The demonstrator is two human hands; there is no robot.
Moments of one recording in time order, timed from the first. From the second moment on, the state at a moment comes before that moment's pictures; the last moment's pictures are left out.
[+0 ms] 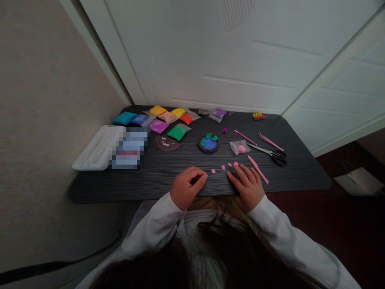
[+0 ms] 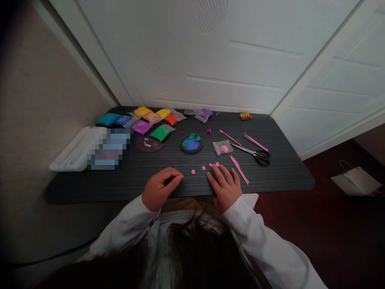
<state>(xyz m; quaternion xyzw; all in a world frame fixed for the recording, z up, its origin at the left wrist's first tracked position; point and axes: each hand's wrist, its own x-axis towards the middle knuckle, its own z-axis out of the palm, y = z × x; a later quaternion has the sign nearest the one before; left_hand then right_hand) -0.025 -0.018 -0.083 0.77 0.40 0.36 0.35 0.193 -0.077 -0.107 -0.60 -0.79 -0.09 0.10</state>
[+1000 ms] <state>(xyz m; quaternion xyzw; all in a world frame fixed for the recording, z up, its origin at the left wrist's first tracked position) -0.029 -0.013 -0.083 0.65 0.42 0.42 0.48 0.194 -0.079 -0.110 -0.60 -0.78 -0.10 0.14</state>
